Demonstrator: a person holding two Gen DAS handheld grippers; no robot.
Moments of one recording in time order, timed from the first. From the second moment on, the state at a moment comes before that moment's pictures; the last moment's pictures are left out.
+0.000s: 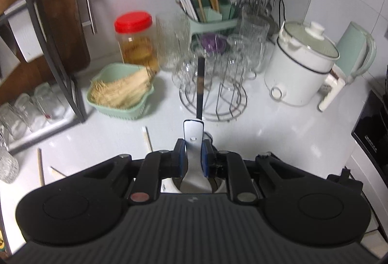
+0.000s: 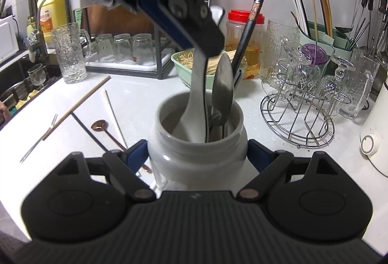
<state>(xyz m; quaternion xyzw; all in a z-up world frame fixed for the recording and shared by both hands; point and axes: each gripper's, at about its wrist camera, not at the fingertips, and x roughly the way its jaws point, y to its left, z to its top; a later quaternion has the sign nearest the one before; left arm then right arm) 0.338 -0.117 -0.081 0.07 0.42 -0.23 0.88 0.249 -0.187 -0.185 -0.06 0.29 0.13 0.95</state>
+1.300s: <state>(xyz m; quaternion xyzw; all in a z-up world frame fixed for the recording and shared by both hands) 0.335 -0.085 -0.074 0.04 0.44 -0.20 0.88 0.255 -0.184 -0.179 -0.05 0.32 0.12 0.94</state>
